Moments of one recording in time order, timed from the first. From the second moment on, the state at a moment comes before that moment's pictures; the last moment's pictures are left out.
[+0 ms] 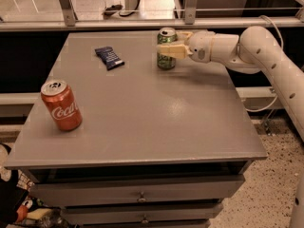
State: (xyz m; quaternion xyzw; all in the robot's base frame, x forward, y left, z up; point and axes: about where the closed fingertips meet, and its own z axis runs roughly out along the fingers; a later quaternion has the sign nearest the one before) arm 0.741 -0.074 0.899 -0.40 0.63 0.34 0.57
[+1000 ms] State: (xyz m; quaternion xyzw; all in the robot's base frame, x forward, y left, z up) arm 0.741 -0.066 0.898 -0.41 0.63 0.34 0.57
